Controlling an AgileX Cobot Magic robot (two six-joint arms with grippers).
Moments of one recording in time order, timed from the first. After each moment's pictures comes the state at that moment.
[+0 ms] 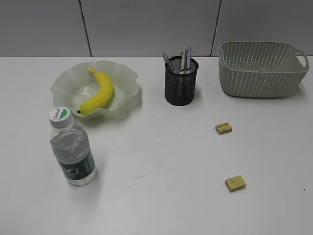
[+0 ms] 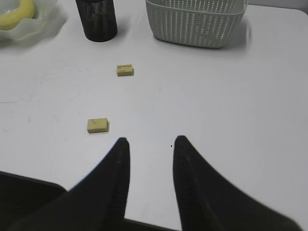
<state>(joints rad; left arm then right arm) -0.65 0.12 -0.54 0.07 1.05 -0.11 0.39 -0.01 -0.51 -0.11 1.04 0.14</state>
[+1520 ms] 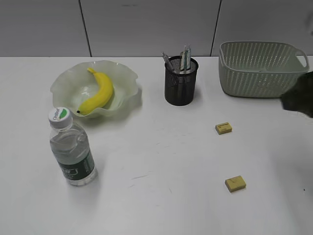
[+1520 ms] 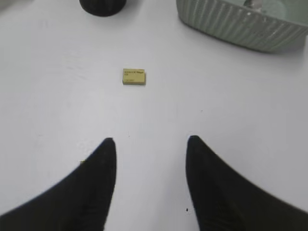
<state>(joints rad) -0.23 -0.01 -0.54 0.16 1.06 -0.19 0.39 1.08 -0.75 -0.13 0.59 0.13</state>
